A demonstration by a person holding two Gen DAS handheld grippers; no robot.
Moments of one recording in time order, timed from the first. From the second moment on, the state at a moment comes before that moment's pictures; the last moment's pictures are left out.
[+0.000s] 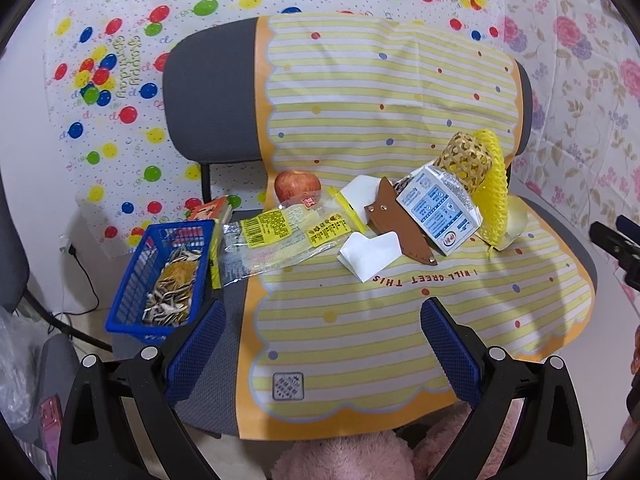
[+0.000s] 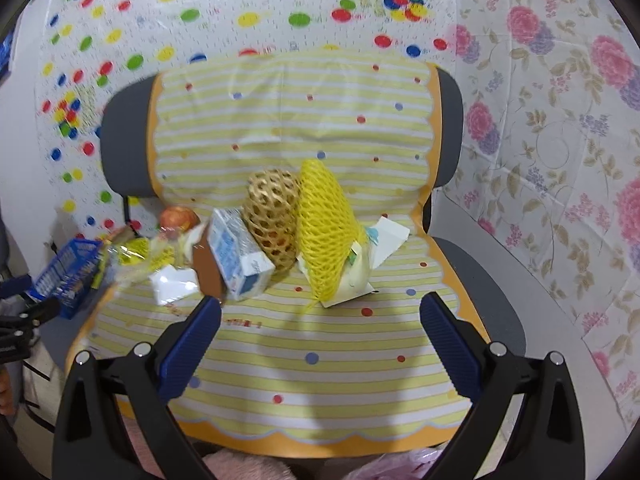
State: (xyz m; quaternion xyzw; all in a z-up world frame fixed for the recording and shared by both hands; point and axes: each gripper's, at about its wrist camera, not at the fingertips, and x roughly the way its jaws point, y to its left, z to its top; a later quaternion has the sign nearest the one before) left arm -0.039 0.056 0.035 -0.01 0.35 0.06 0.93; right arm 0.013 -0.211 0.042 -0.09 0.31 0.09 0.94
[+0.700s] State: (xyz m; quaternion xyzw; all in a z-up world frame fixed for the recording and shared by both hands) left arm 0.072 0.047 0.000 -0.02 0.38 0.04 0.93; right arm 0.137 -0.181 -0.010 -0.09 0.32 0.11 0.94
